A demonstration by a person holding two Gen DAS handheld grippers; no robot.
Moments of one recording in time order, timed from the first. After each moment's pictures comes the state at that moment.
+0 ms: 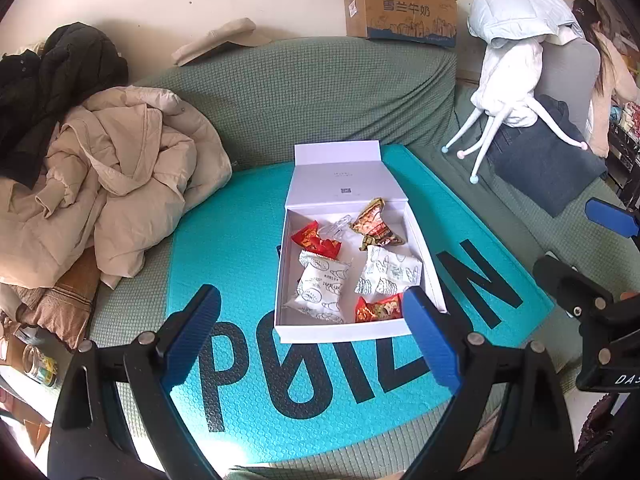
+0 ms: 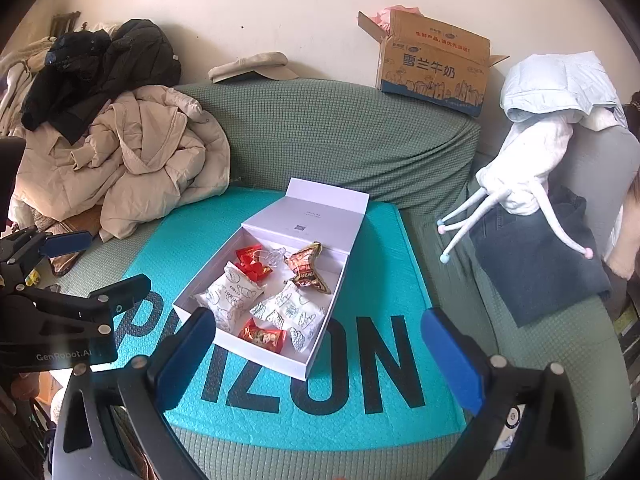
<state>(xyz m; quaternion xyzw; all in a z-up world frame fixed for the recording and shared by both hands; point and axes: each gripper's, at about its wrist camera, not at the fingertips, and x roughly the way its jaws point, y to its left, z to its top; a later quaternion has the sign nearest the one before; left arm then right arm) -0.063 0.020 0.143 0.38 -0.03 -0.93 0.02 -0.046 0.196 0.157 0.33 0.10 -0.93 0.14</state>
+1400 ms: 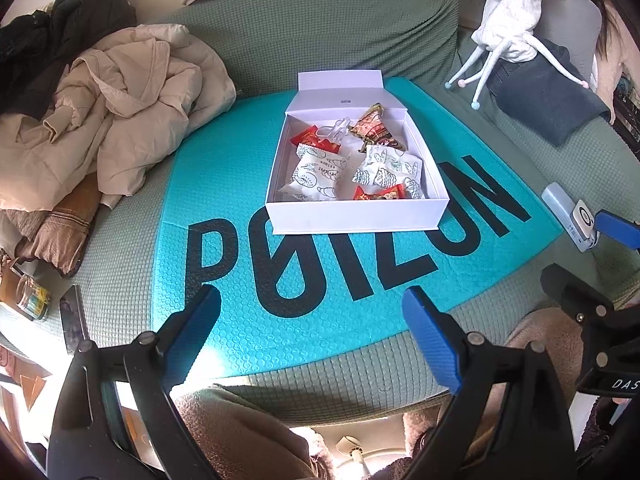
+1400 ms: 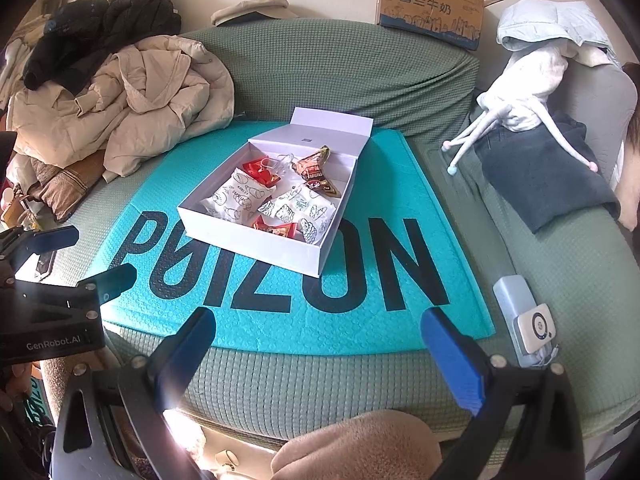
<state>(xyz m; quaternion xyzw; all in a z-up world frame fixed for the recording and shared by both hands) 0.008 0.033 0.069 0.45 -0.02 -0.89 0.04 0.011 0.212 0.077 0.40 0.10 -0.90 0.14</state>
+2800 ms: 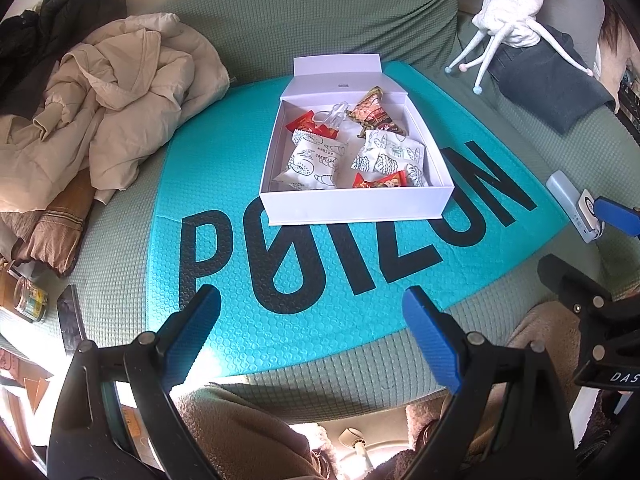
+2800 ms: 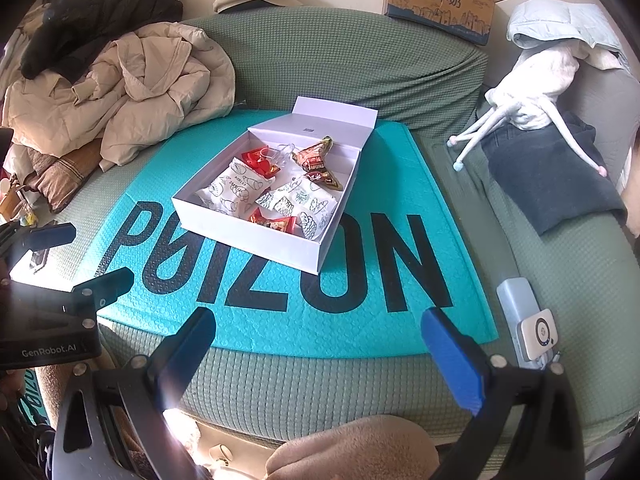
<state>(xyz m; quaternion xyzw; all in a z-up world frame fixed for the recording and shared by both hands) -0.003 0.034 0.058 0.47 -0.03 -0.88 0.03 0.000 0.206 0.068 0.42 0.11 -0.89 0.14</state>
